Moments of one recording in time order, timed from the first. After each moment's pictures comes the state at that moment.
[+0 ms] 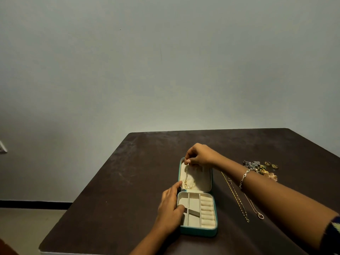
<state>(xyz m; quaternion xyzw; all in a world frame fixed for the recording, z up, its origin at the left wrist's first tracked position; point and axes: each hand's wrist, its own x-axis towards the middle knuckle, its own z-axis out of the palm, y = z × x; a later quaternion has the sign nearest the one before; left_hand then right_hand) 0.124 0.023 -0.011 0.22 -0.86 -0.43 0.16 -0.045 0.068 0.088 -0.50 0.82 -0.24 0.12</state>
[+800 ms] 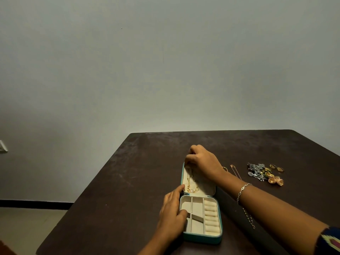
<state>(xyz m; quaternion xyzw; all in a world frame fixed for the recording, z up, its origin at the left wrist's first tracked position) 0.124 0.025 -0.006 0.23 -0.86 -0.42 0.16 -0.060 0.057 0.040 -0.56 0.78 -0.20 -0.18</state>
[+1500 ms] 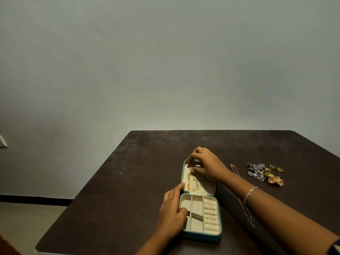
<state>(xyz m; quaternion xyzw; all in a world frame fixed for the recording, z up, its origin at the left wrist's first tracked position) 0.124 0.025 -0.006 0.24 -0.86 -0.43 0.15 -0.061 0.070 0.042 -0.55 0.80 -0.23 -0.05</state>
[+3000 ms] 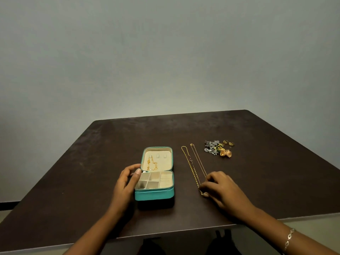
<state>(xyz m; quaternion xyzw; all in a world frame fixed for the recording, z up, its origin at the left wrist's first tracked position) 0.121 0.018 -0.020 0.19 -0.67 -0.66 0.28 -0.029 0.261 -0.026 -0.53 0.82 -0.19 -0.13</state>
